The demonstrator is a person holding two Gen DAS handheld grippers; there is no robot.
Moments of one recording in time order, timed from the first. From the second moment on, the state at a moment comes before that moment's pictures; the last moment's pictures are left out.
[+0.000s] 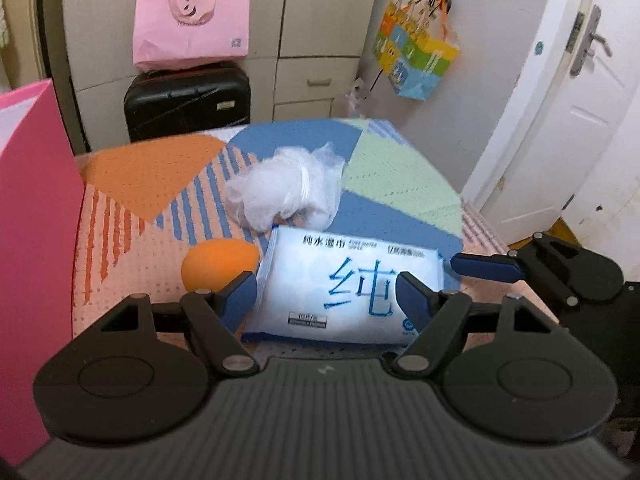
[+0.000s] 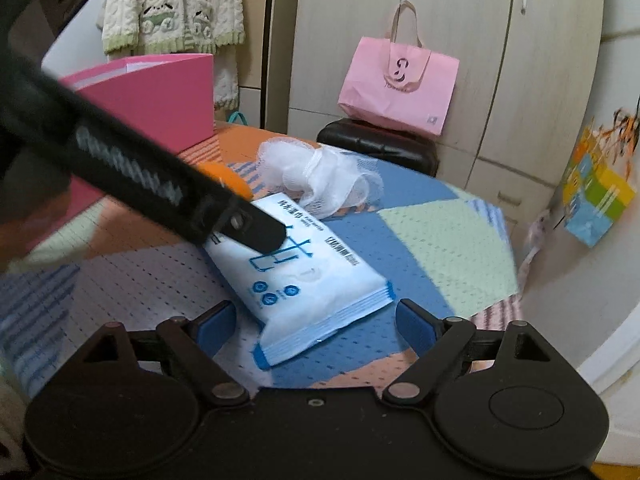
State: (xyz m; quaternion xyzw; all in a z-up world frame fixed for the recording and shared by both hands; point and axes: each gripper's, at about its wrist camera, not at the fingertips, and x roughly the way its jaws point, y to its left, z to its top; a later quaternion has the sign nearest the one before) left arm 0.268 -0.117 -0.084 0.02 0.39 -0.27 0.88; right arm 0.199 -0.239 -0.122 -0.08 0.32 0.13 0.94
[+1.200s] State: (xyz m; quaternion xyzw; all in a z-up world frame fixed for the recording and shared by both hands) left arm 0.250 -0.109 -0.083 -0.01 0.39 -0.28 0.88; right arm 0.203 -0.236 -0.130 -0.05 0.31 0.13 0.94
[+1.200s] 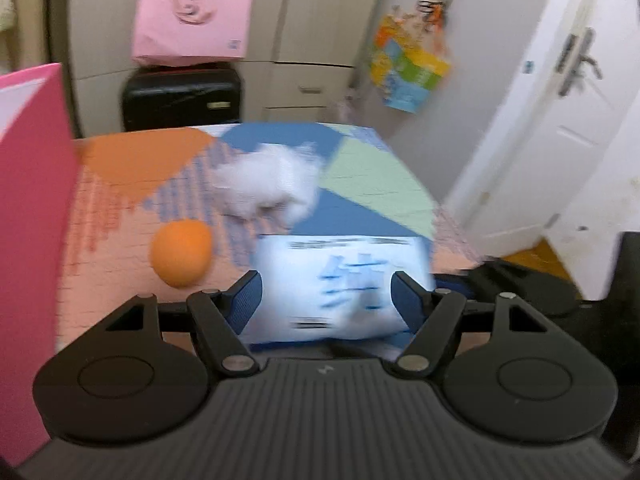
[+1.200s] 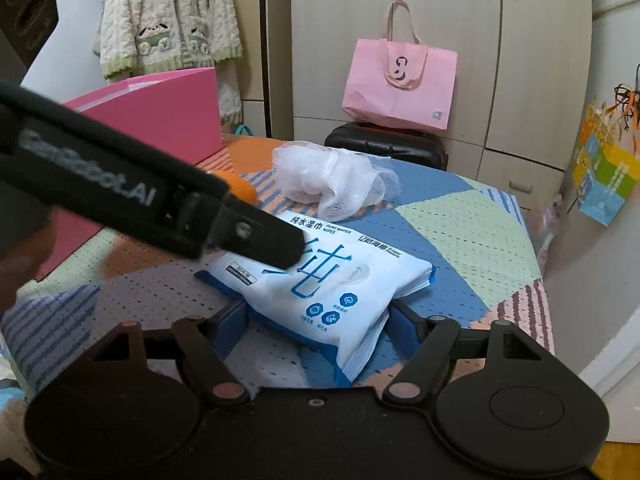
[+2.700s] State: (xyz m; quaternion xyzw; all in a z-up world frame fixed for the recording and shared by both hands) left arm 0.177 -0.087 -0.071 -0.01 0.44 -0.28 0.85; right arm 0.139 -0.188 -0.108 -0.04 0.31 0.17 0.93
